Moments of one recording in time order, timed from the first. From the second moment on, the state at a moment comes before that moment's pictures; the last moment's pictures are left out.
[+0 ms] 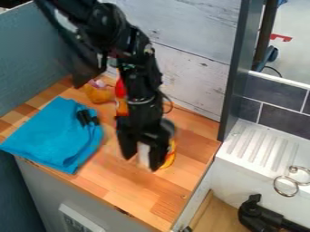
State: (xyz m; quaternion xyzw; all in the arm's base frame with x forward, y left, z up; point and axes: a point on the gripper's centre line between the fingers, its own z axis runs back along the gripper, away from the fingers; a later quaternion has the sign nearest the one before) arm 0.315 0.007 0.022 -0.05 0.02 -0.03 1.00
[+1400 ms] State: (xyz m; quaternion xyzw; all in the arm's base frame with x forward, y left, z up) arm 0.290 0.058 0.121 -0.02 -0.05 0.05 1.00
